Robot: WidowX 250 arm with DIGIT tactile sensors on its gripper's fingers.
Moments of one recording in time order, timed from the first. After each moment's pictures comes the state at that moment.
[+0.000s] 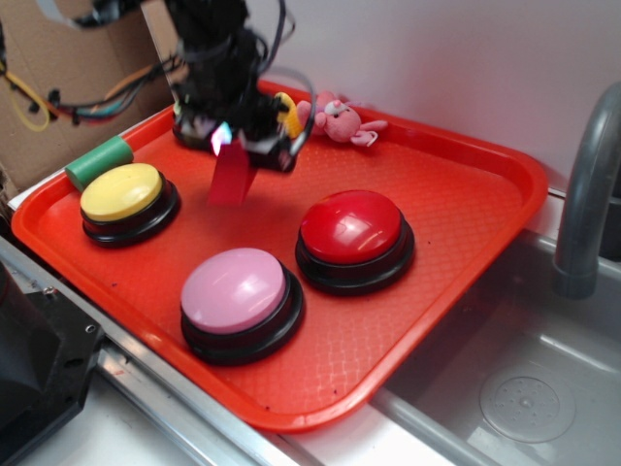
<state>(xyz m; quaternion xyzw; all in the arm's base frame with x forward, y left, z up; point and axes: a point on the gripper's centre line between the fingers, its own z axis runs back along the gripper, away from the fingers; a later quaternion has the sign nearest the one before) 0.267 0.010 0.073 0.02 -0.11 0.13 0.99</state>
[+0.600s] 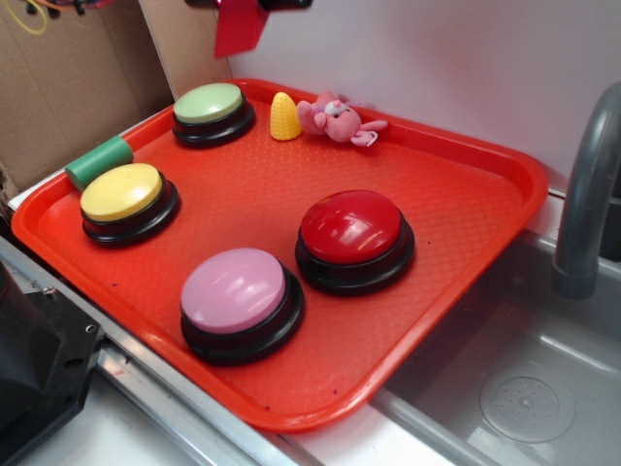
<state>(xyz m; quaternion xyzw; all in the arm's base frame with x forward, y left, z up) 0.276 -0.015 0.190 -0.02 -0.17 0.14 0.97</state>
